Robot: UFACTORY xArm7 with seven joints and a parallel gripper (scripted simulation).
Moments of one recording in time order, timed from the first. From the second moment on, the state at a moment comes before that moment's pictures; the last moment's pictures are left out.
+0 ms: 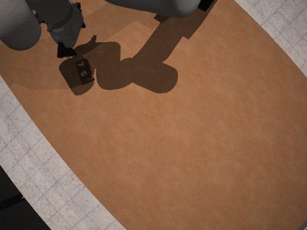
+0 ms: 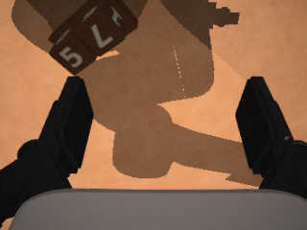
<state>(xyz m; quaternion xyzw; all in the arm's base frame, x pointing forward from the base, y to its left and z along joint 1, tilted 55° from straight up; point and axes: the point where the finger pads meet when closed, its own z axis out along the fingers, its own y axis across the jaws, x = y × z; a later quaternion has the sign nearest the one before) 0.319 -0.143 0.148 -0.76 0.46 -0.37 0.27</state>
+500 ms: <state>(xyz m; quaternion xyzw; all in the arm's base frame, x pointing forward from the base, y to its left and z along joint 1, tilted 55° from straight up) 0.324 -0.145 0.154 -0.84 0.28 -0.43 0.17</state>
